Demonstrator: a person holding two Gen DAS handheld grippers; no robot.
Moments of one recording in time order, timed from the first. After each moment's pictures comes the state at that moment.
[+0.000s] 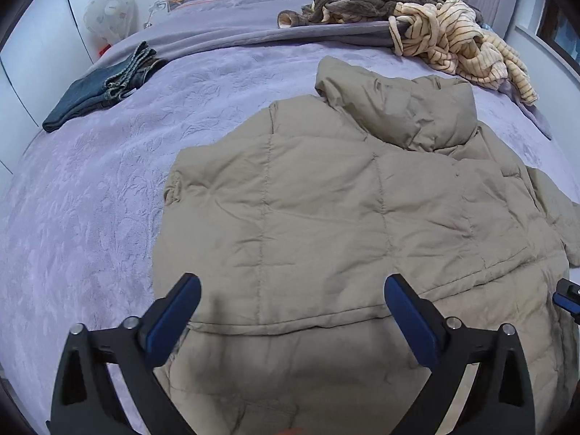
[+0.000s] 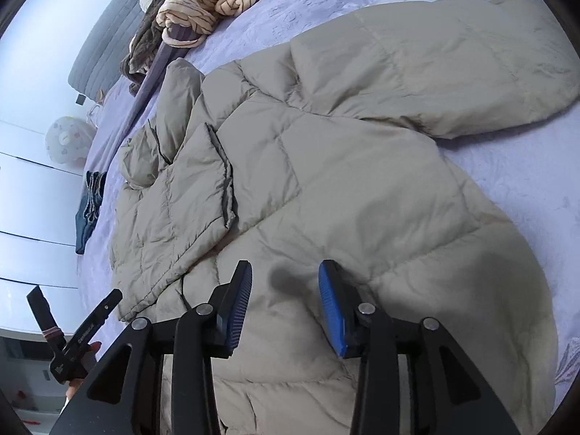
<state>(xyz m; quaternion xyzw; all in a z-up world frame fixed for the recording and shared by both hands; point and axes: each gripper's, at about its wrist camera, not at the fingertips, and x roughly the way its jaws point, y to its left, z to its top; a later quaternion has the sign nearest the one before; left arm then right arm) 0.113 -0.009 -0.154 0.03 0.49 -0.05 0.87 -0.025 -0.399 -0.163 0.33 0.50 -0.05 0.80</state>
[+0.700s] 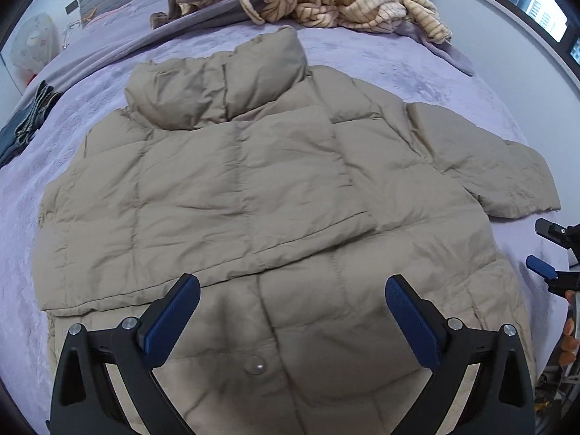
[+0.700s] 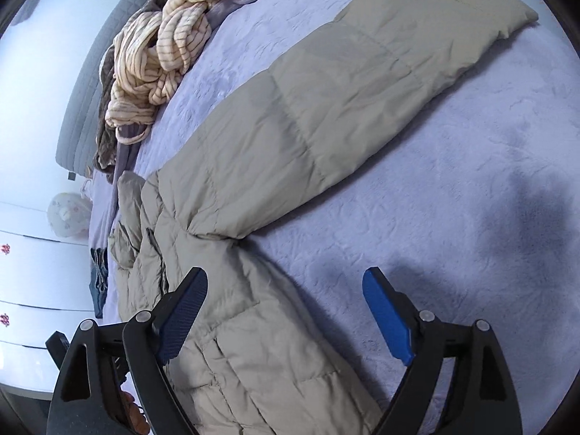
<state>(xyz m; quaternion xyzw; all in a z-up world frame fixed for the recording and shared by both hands) 0.078 -0.198 -0.144 0.06 0.53 -0.18 0.82 -0.090 -0.555 -0.160 0.43 0.44 -0.12 0.78</state>
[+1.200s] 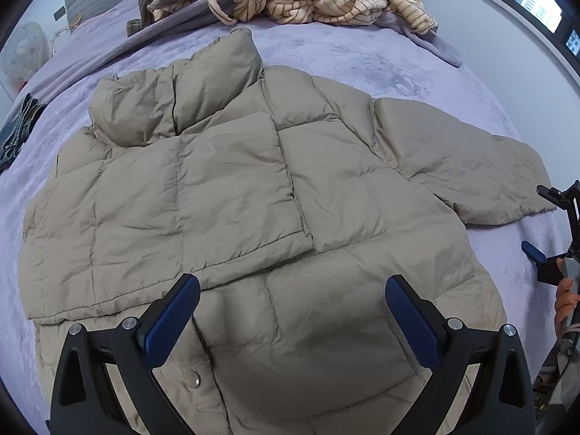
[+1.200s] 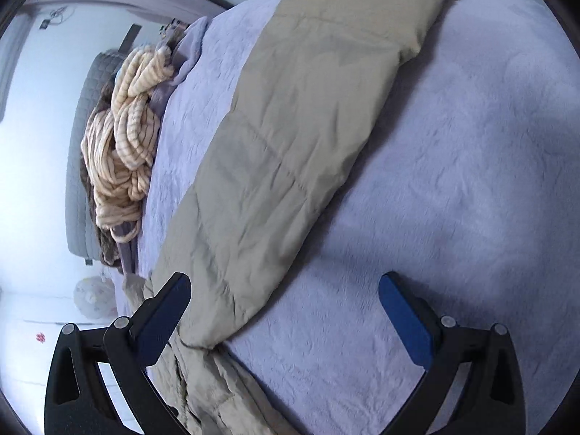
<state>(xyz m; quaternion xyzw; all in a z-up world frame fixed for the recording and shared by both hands) 0.081 -0.243 -0.145 0.07 0.54 -0.18 0.82 -0.104 -0.669 -0.187 0.57 0.32 -0.17 0.74</state>
